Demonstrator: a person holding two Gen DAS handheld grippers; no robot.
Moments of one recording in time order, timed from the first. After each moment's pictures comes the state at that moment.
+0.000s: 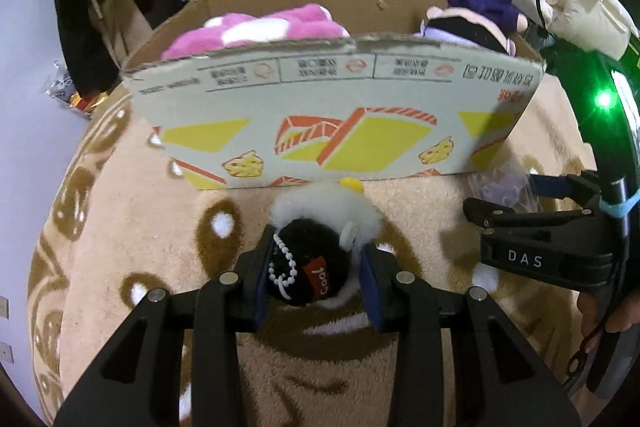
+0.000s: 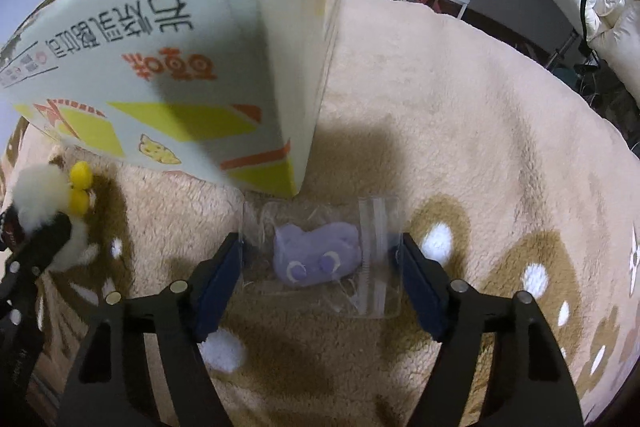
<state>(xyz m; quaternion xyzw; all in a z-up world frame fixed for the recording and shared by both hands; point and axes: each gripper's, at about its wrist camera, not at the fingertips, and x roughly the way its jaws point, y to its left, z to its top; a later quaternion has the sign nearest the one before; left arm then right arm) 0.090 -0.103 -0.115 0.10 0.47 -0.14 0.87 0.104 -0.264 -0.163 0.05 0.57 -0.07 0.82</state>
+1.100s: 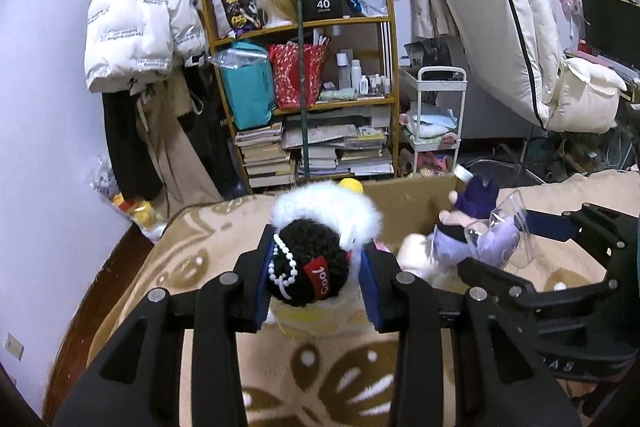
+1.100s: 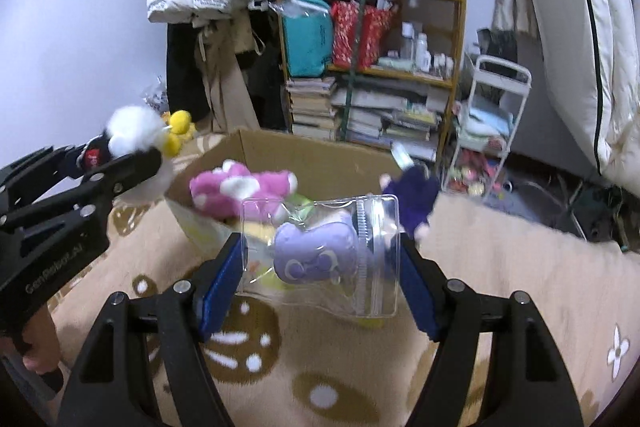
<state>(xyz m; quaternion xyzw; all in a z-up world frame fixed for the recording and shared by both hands) 0.094 -0.080 0.019 0.10 0.27 -0.13 0.95 0.079 -0.208 -0.015 0.01 0.34 0.04 0.94</state>
